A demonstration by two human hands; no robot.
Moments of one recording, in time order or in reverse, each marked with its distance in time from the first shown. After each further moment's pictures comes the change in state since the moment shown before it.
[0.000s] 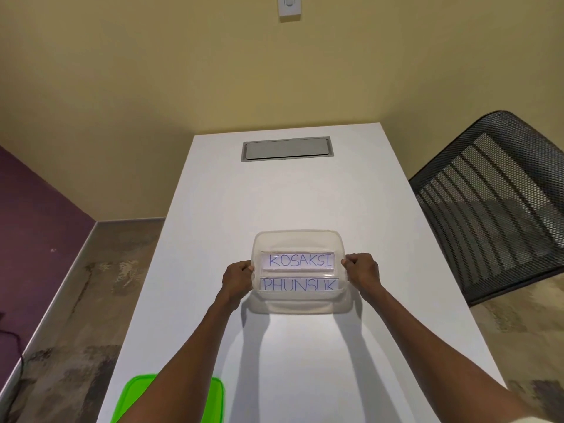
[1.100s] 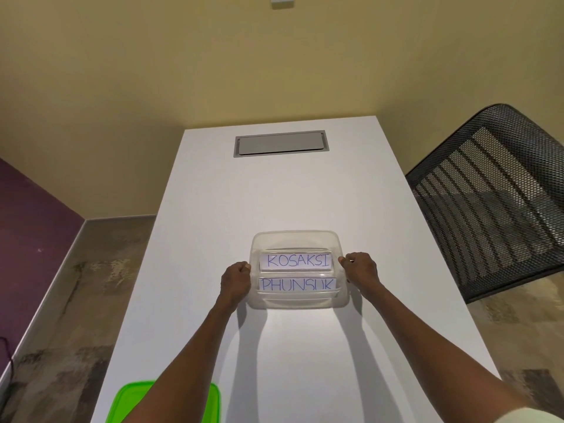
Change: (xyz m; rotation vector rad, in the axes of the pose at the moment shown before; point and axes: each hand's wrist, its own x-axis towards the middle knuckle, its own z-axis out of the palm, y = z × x) left_hand 0.014 -0.007 0.013 0.194 0.054 0.068; right_hand 0.015 0.004 0.001 -0.027 -0.040 0.084
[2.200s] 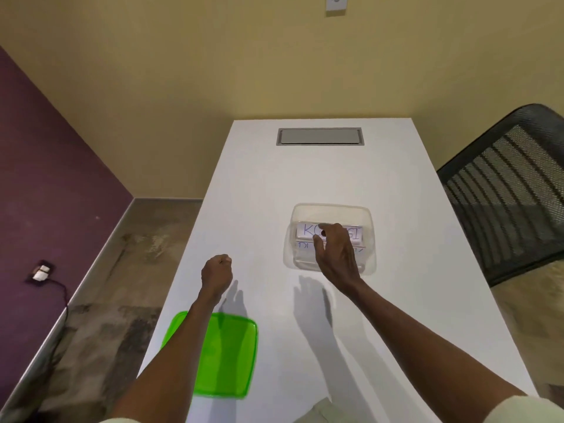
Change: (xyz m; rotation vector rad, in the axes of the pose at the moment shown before) left_hand -0.098 -0.096 -0.112 -0.148 0.273 -0.059; right_hand -0.167 -0.053 0.067 0.000 0.155 -0.740
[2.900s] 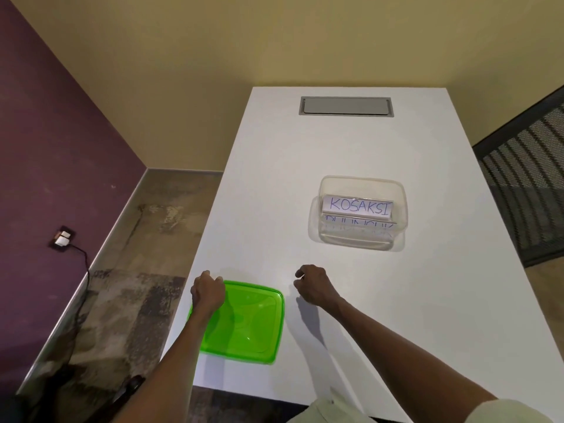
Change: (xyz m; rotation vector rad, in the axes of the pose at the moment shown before) left_hand -0.015 -0.115 -0.061 0.399 0.051 -0.180; right_hand -0.092 -0.018 0.112 -0.114 -0.677 0.360
